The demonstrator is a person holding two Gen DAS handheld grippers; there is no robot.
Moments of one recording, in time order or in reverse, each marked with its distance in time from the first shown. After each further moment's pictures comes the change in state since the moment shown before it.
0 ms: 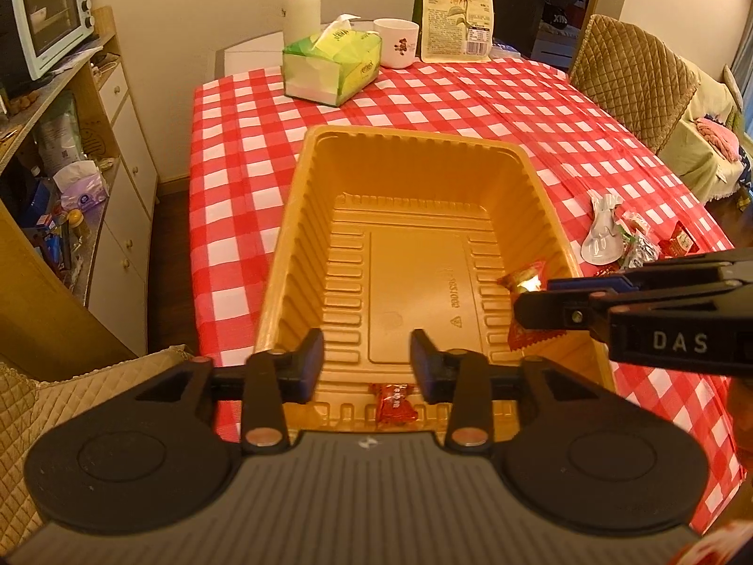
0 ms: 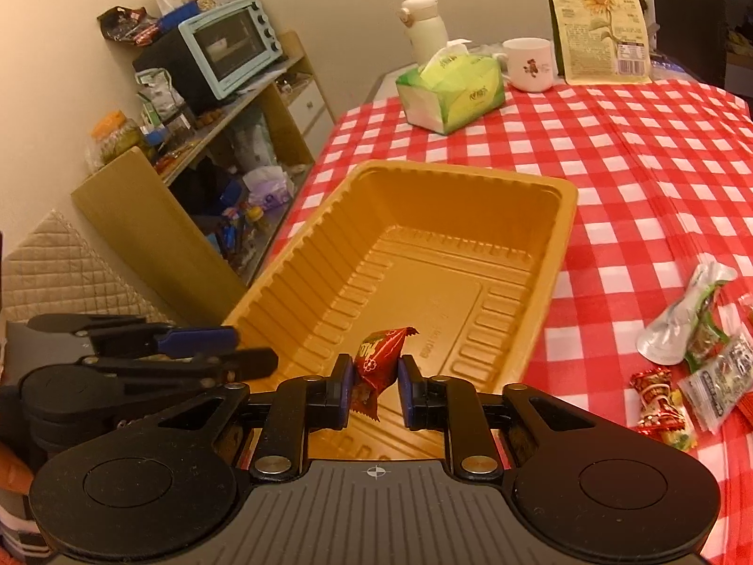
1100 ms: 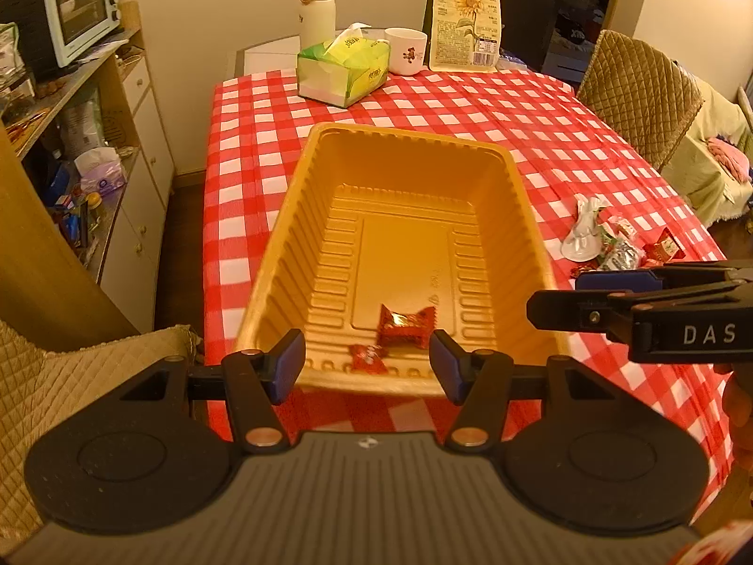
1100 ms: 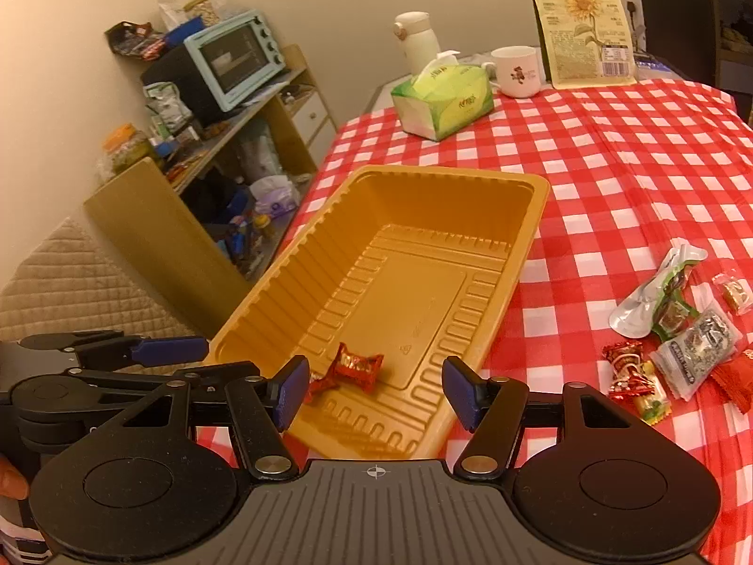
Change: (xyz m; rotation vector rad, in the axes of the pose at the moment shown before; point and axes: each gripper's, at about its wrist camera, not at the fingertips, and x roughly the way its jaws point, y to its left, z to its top) left arm -0.038 -0.025 -0.024 -0.062 -0.019 0.034; right arm -0.046 -0.018 -0.021 0.003 -0.024 0.042
